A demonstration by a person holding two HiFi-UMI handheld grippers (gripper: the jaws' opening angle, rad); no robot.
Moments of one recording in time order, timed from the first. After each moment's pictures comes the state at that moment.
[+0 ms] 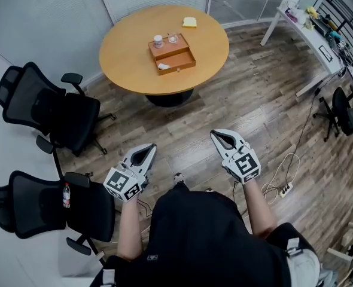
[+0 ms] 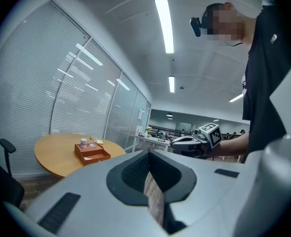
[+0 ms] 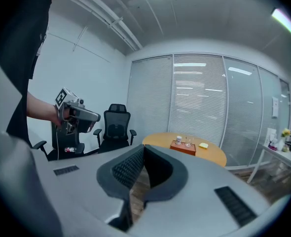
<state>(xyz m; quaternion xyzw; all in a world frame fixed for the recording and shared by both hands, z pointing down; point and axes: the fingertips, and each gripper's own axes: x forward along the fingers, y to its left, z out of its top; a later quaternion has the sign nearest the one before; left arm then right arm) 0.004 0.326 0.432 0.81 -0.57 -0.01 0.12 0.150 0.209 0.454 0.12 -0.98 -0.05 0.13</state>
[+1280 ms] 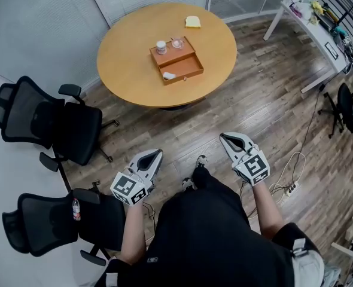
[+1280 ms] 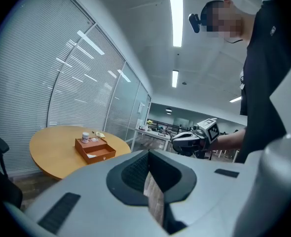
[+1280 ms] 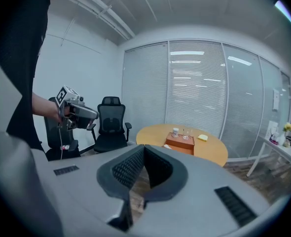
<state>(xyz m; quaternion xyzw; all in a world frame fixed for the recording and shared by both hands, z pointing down) -0.066 0.251 0.459 0.82 -0.55 0.01 0.16 0.095 0.129 0.478 0.13 -0.98 -0.02 0.18</state>
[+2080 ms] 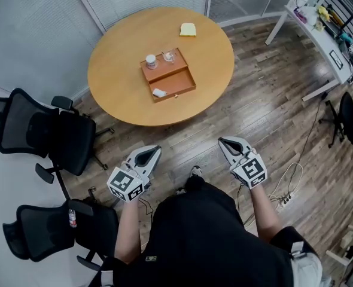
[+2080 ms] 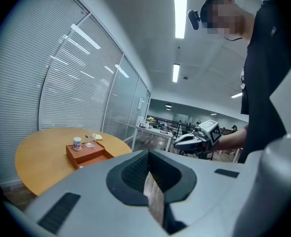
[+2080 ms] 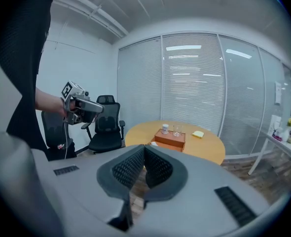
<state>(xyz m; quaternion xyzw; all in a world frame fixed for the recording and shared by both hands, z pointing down) -0.068 0.107 0.462 0.82 -0.54 0.04 0.17 0.101 0.004 0.506 0.12 -0.97 0.00 0.19</state>
